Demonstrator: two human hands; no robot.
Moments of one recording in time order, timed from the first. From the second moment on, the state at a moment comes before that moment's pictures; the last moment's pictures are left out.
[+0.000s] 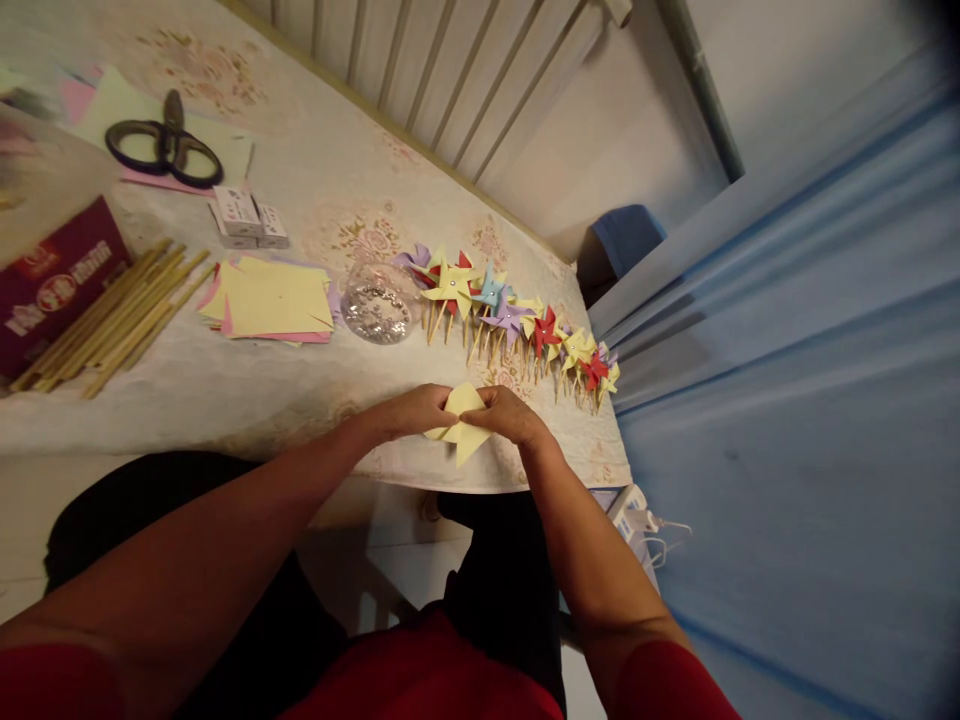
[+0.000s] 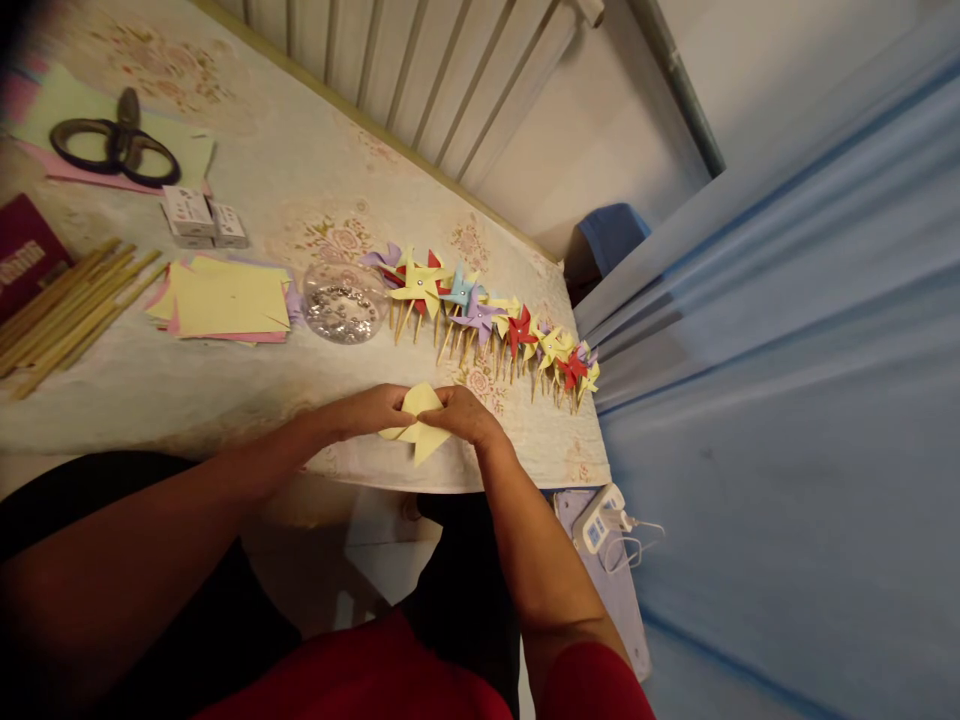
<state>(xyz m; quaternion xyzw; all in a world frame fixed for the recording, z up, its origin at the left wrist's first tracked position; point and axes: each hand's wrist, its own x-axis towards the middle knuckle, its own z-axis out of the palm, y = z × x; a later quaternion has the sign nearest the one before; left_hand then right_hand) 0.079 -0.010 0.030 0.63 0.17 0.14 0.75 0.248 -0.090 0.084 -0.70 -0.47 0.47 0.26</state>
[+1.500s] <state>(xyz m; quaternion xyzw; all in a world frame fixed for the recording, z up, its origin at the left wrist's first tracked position) 0.088 -0.011 0.020 0.37 0.27 0.28 0.84 0.218 -0.078 0.025 -0.67 -0.26 0.41 0.56</state>
